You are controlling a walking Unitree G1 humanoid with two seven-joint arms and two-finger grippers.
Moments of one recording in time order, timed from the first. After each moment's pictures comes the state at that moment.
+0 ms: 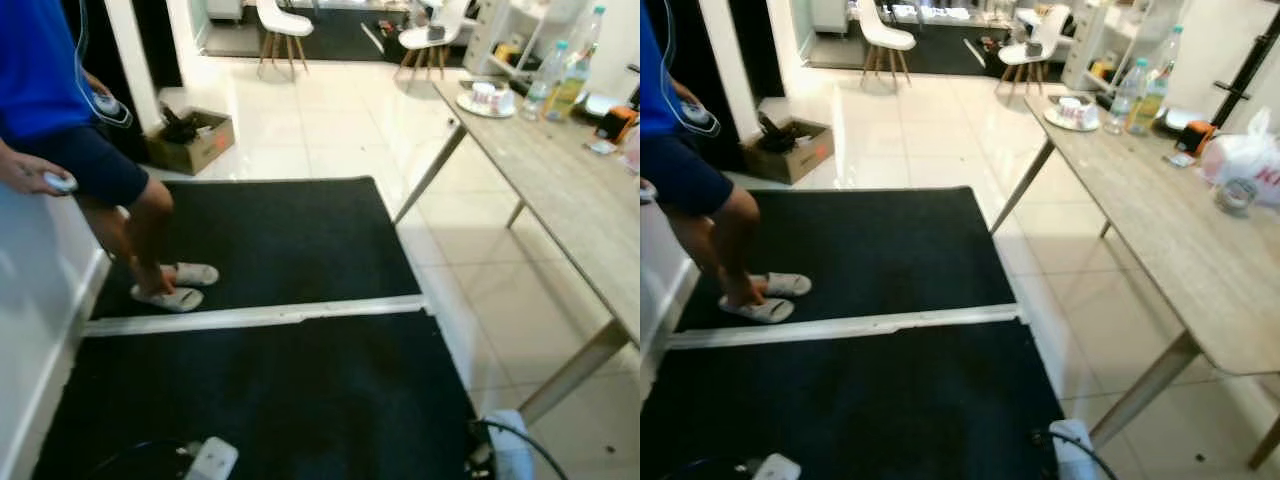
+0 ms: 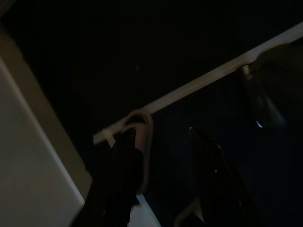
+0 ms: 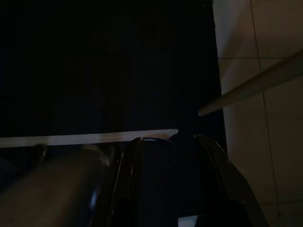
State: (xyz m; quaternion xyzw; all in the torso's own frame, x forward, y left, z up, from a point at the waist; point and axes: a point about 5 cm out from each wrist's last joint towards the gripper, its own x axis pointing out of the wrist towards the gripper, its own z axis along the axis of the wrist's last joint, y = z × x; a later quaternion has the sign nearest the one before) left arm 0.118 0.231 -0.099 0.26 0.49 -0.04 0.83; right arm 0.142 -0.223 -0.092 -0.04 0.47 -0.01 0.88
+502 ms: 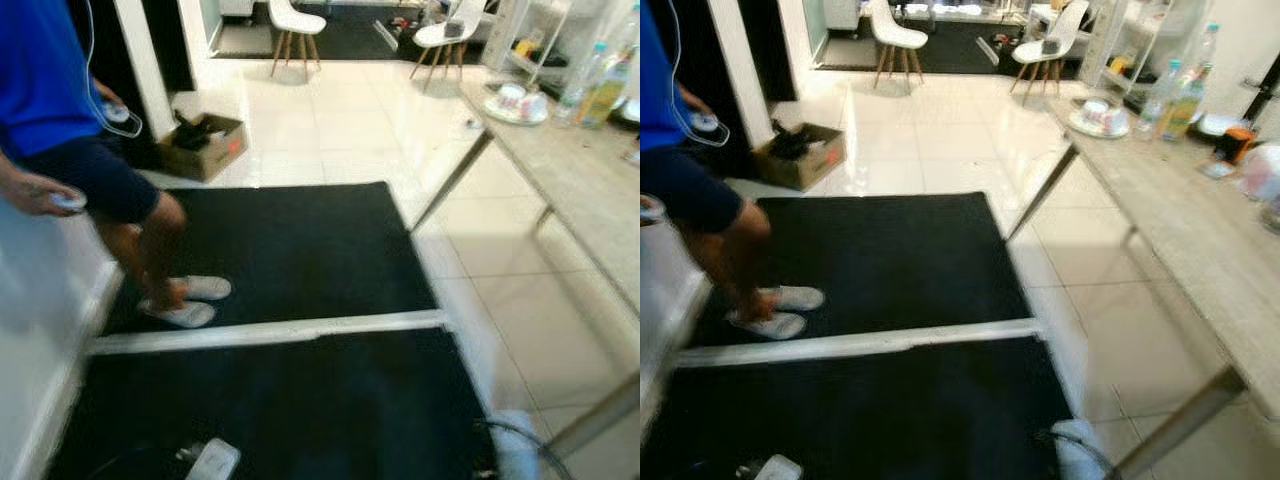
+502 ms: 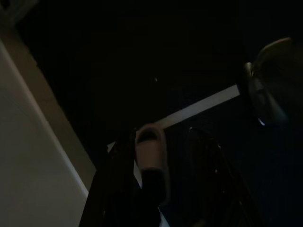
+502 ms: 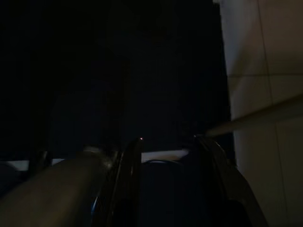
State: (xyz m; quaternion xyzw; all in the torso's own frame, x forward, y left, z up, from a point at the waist) left arm 0.117 0.232 -0.100 0.26 0.50 -0.04 0.83; right arm 0.142 -0.221 -0.093 -0.04 0.47 -0.01 0.88
